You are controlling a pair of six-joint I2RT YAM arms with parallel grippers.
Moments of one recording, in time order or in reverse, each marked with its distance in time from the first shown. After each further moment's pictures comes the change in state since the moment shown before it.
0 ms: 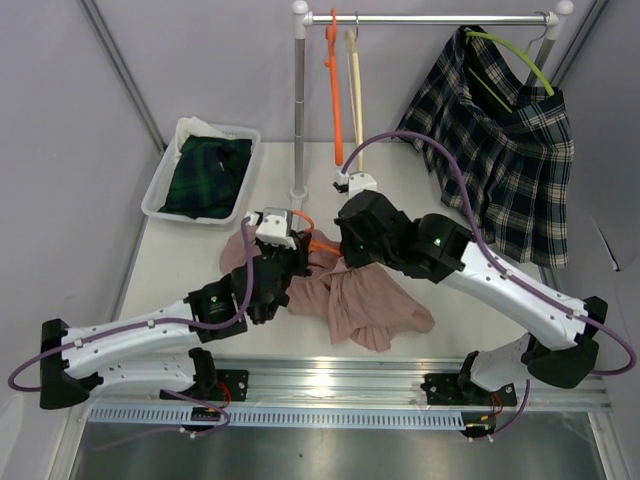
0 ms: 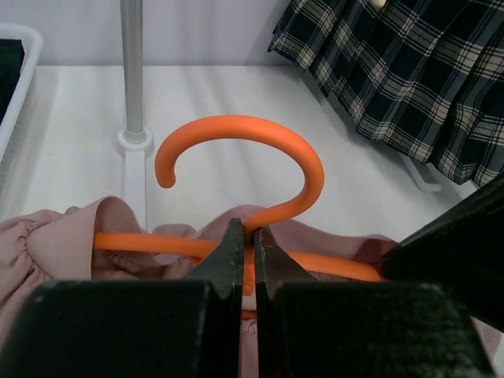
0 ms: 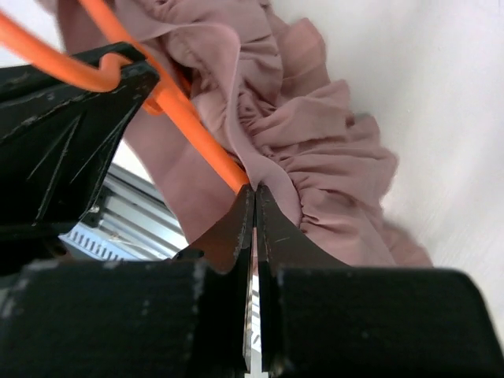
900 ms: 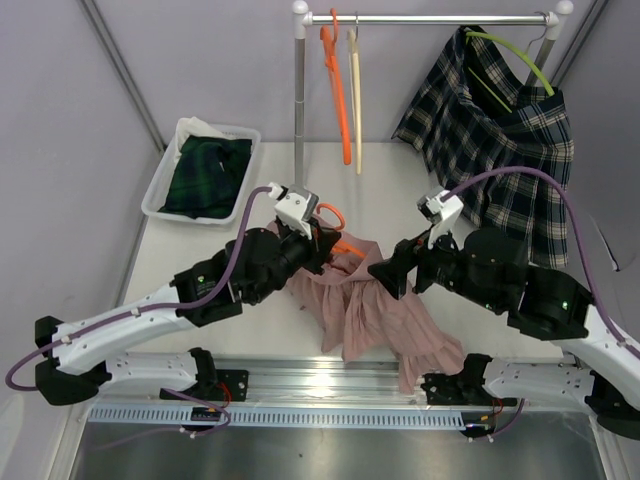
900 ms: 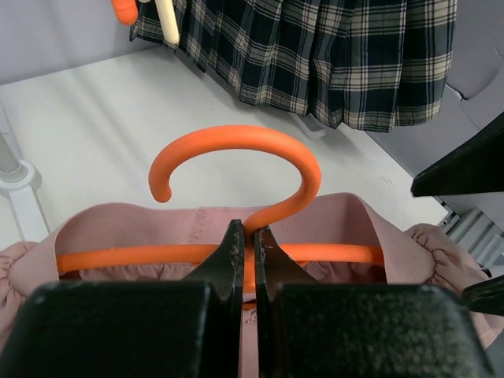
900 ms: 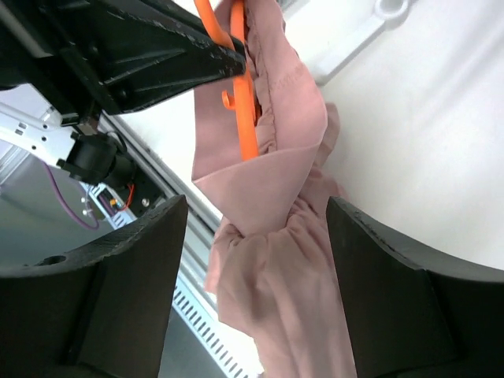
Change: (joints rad) left arm 0.023 0.091 0.334 -0.275 0.400 0.017; right arm 0.017 -0.542 -0.309 0.223 -0.132 -0.182
